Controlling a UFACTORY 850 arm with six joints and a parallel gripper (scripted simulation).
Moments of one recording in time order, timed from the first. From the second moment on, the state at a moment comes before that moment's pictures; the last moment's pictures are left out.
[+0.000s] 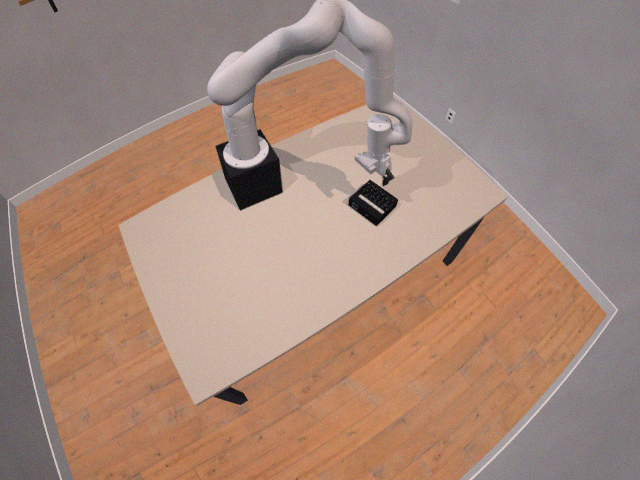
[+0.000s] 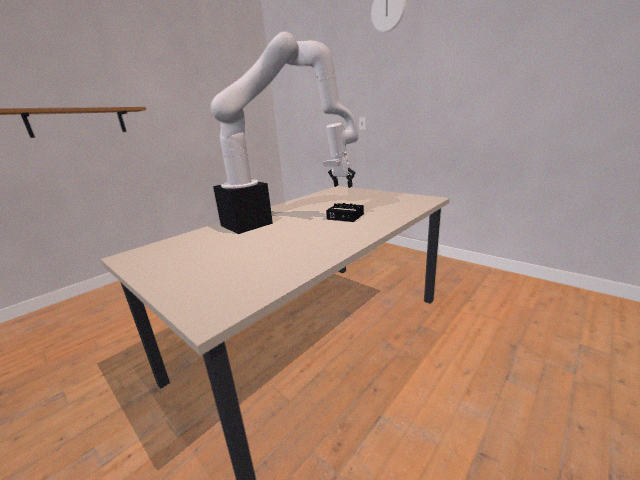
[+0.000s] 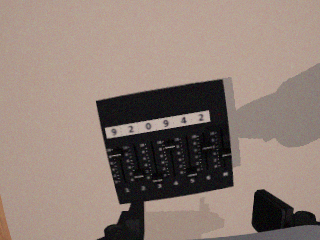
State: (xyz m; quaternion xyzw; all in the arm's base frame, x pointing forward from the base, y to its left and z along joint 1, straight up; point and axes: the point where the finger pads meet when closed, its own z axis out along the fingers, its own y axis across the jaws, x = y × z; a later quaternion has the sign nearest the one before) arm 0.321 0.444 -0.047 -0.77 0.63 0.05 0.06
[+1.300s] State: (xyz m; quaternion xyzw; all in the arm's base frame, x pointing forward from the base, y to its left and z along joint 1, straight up) arm 0.331 0.437 -0.035 -0.76 0.65 0.04 0.05
